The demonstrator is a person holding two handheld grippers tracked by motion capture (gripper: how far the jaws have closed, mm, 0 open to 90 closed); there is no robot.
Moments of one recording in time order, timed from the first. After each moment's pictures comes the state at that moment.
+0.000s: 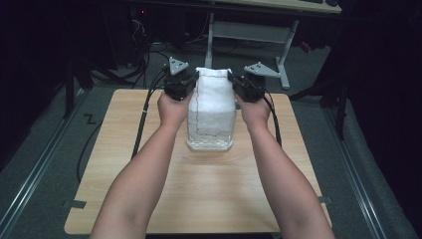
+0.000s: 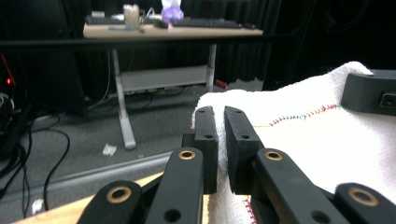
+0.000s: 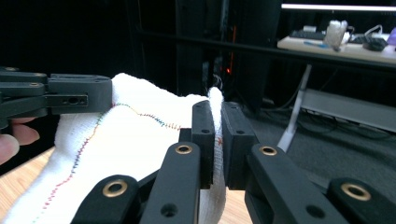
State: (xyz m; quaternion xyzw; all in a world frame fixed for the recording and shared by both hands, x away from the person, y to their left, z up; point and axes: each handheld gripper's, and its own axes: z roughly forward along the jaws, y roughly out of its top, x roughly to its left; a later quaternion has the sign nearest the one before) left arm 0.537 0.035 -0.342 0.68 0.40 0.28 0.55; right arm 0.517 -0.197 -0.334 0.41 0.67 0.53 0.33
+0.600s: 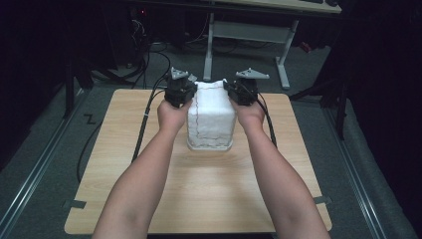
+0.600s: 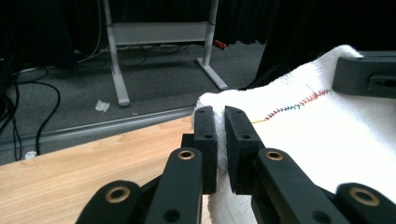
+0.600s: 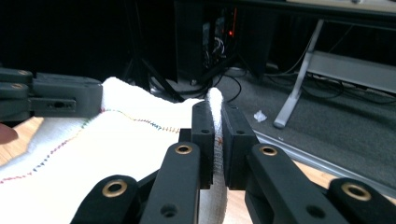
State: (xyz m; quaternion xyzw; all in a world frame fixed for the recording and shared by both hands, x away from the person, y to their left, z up) left arm 0.550 0.039 -0.378 0.71 0.44 0.23 0.50; right arm 0.540 -0.191 -0.368 0.43 0.70 0.48 0.29
